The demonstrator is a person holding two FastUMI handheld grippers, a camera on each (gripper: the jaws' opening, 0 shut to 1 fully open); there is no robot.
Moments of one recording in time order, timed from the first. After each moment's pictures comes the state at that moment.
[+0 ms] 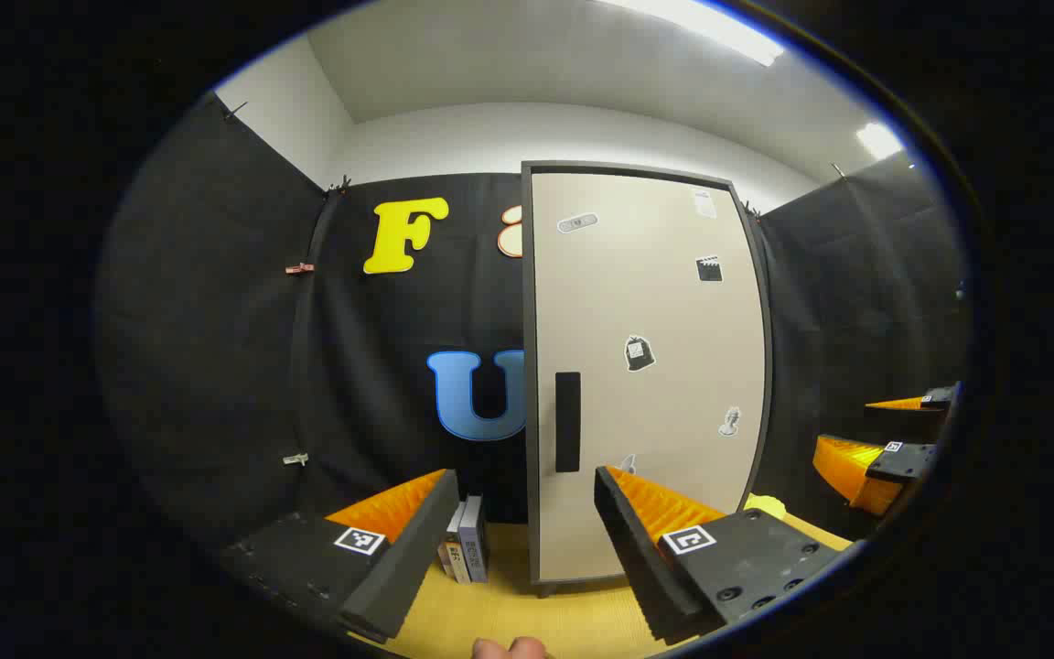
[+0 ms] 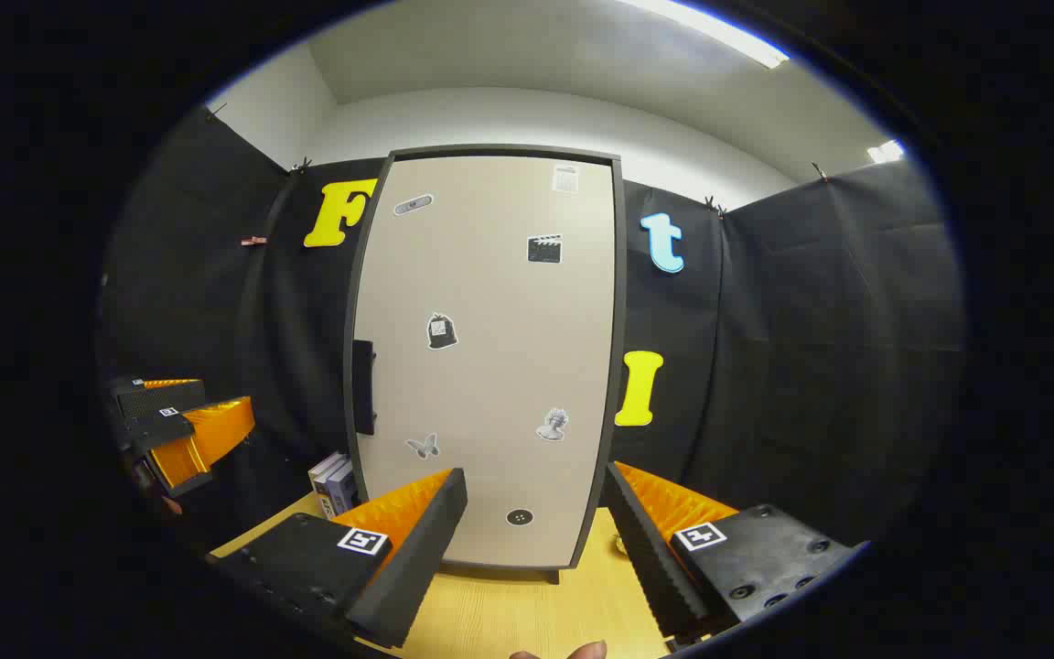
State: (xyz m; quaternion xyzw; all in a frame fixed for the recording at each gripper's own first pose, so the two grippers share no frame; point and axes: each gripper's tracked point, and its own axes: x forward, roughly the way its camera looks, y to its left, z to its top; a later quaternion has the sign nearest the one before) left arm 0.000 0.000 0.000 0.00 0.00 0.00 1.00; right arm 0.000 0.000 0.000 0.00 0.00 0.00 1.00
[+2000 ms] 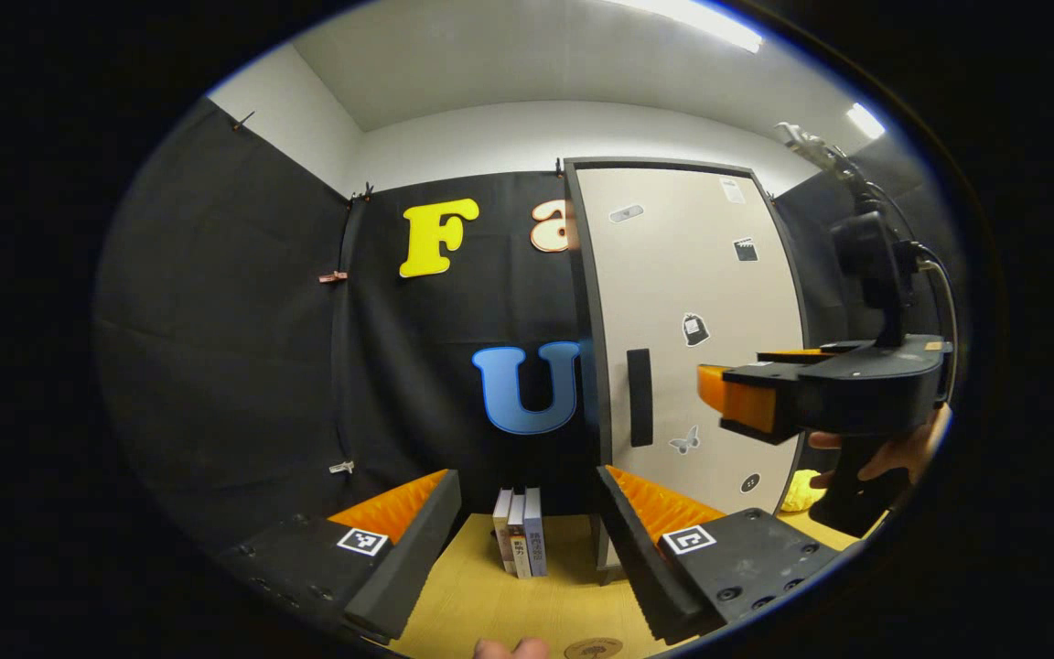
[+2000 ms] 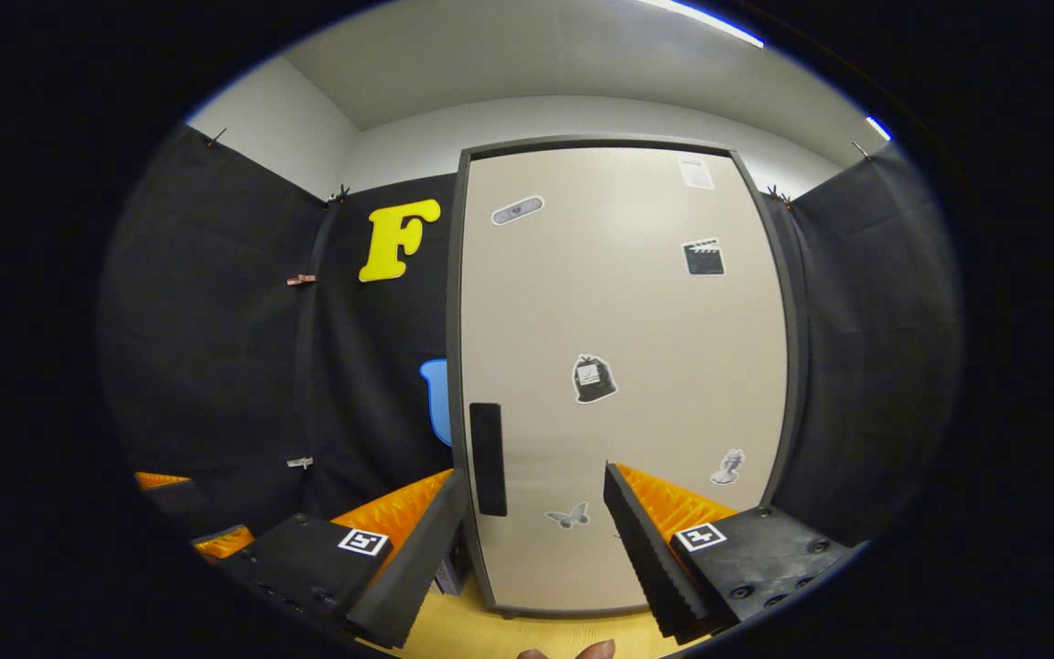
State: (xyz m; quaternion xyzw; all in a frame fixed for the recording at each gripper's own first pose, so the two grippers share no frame) left arm -0.022 0.092 -0.024 0.03 0.01 0.04 1.00; right arm 0.100 0.172 0.031 0.05 -0.03 0.10 0.99
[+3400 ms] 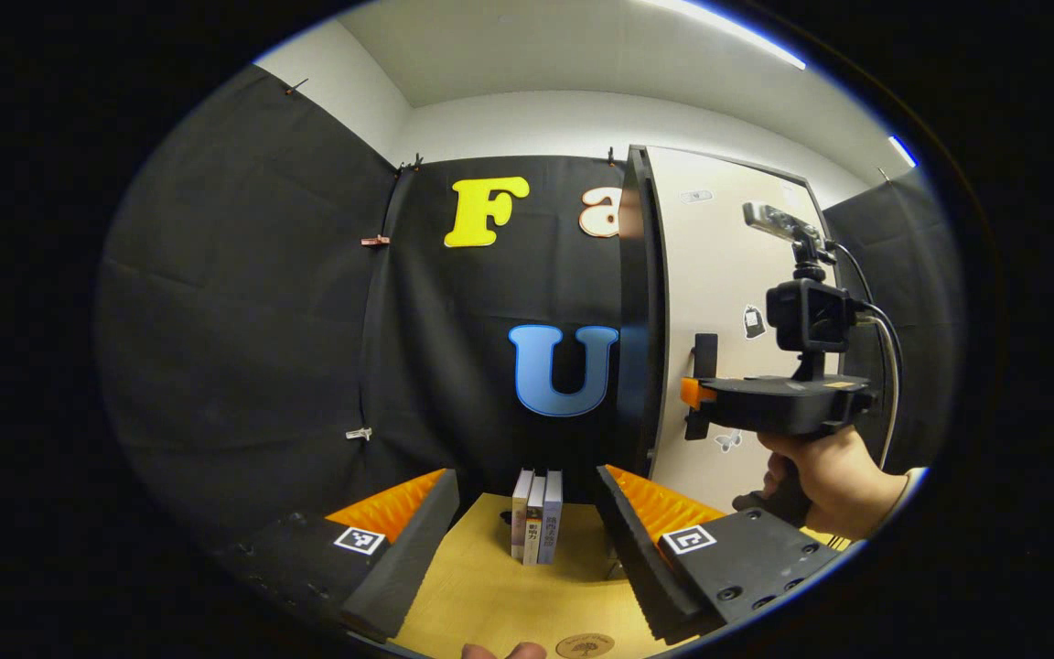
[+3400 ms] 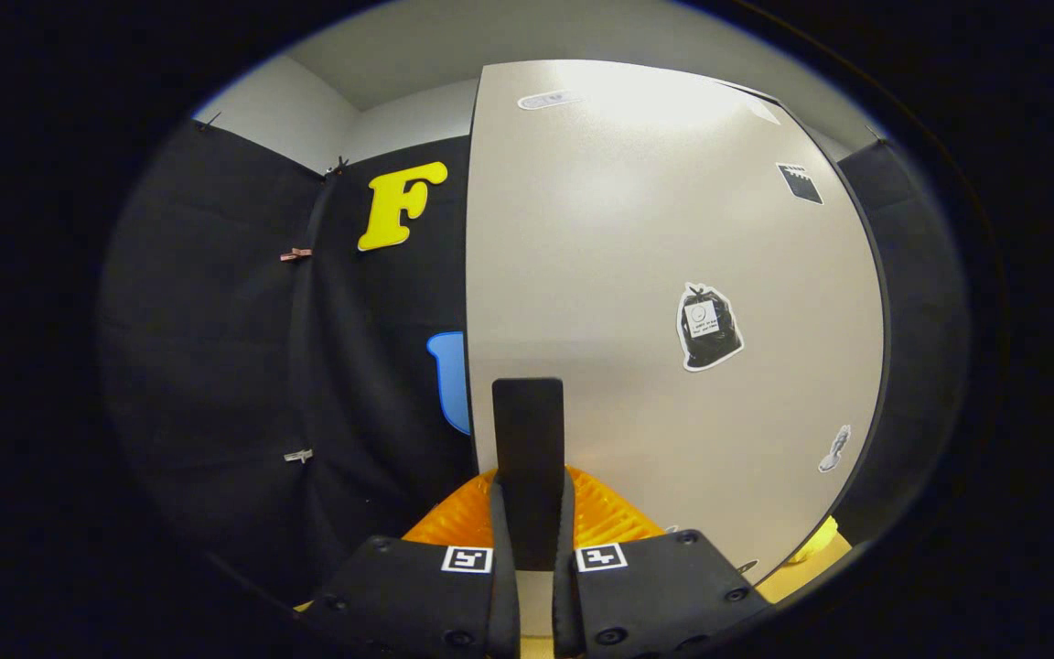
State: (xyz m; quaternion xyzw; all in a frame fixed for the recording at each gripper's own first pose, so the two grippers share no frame) left arm -0.027 0.126 -0.043 -0.02 0.03 0.08 1.00; right arm 0.172 0.231 -0.004 0.06 0.01 0.13 0.99
